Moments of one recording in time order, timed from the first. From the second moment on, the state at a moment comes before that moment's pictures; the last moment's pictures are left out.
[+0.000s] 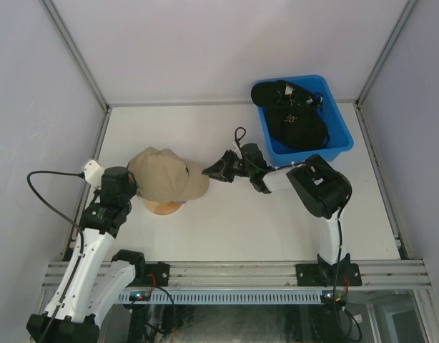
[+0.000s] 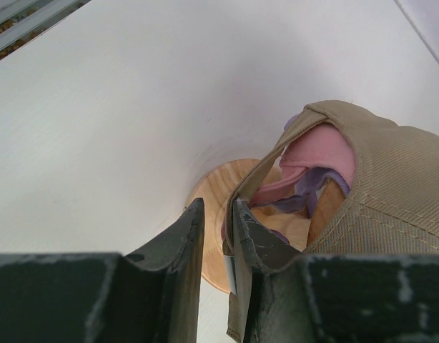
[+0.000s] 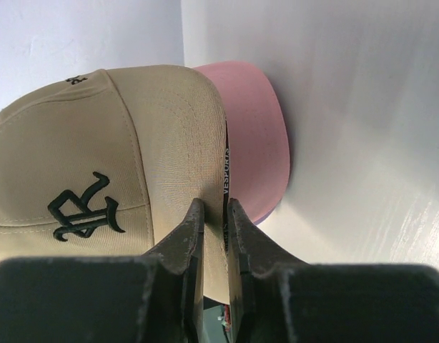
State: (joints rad) left arm -0.16 0.71 0.71 -0.67 -0.57 -0.84; right arm 0.61 2.04 1.02 0.65 -0.53 1.26
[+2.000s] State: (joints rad) left arm -0.16 0.58 0.76 -0.83 -0.61 -0.84; right arm 0.68 1.82 1.17 -0.04 -0.19 0.82
